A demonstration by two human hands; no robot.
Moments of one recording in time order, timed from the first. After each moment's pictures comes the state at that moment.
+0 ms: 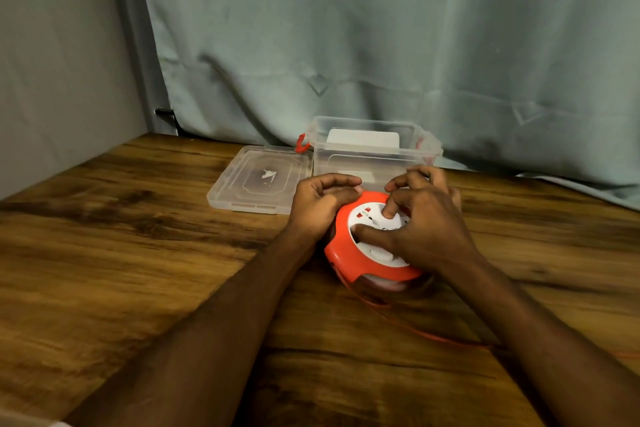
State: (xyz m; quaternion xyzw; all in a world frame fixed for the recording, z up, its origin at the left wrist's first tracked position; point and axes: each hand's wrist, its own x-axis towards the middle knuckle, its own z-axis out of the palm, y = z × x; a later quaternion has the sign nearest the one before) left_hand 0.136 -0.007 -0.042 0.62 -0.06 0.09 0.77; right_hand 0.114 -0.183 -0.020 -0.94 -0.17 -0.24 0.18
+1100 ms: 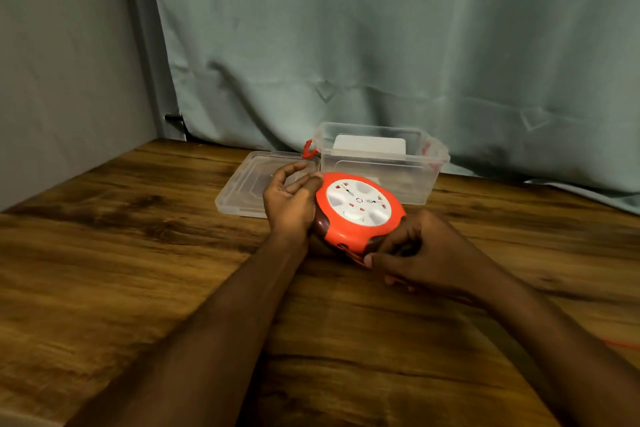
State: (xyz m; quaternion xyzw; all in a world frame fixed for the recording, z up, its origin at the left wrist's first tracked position) left_hand 0.149 0.015 -0.041 0.48 0.10 0.25 0.84; right_hand 0.088 -0.188 -0.010 -0.91 -0.27 0.03 0.32
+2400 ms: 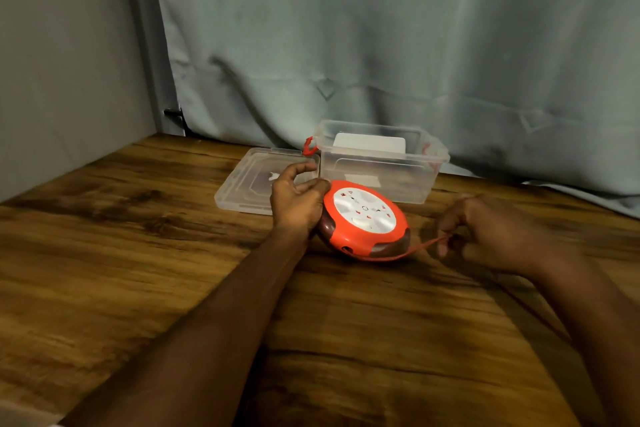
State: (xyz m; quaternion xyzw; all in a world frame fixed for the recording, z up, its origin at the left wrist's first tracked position) left_hand 0.149 0.014 -0.042 0.58 0.09 0.21 0.79; right_hand 0.108 -0.247 0.022 -0.97 -0.22 -0.01 0.08
